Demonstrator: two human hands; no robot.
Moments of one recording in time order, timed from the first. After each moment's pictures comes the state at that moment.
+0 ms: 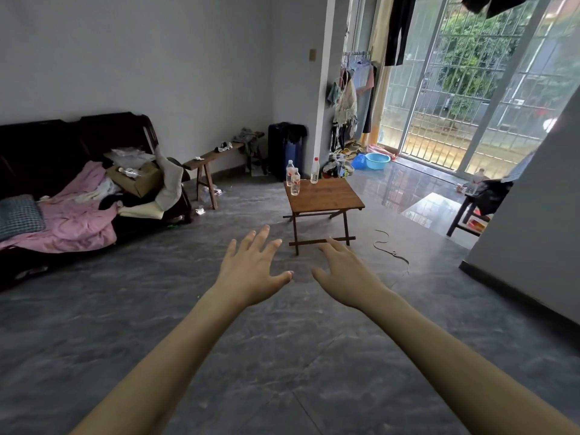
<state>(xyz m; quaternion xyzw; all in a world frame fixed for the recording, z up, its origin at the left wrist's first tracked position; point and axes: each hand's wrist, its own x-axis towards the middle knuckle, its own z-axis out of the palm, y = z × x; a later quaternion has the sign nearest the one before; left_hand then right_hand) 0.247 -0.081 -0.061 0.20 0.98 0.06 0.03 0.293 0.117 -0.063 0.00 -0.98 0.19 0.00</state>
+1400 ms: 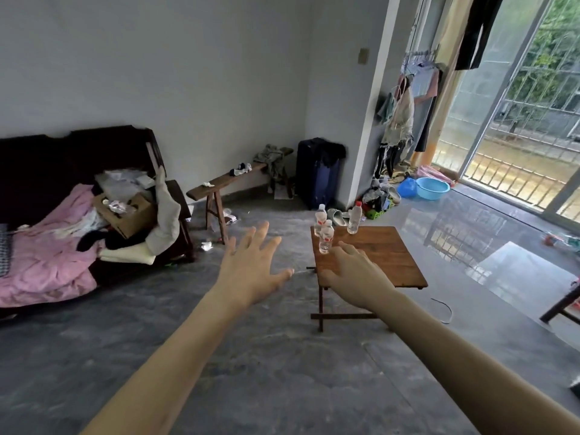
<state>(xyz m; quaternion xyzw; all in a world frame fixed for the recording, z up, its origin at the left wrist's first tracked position) -0.371 -0.003 -0.065 0.14 0.99 0.07 0.01 -0.350 0.215 -0.065 0.03 -0.99 0.16 -0.04</state>
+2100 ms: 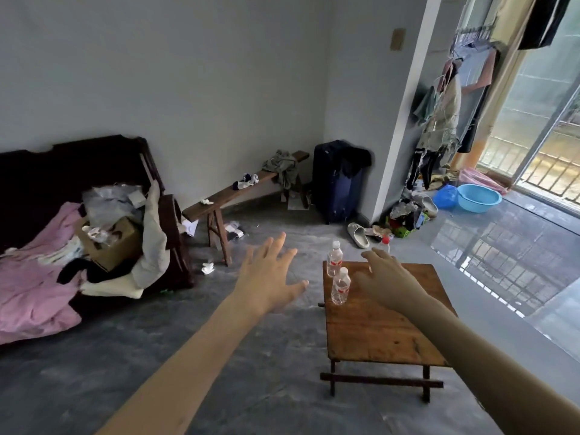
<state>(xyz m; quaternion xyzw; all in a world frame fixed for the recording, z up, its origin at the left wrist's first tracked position) -0.711 0.099 -0.087 0.12 0.99 0.05 0.06 -0.716 0.346 -0.102 0.00 -0.98 0.18 -0.07</state>
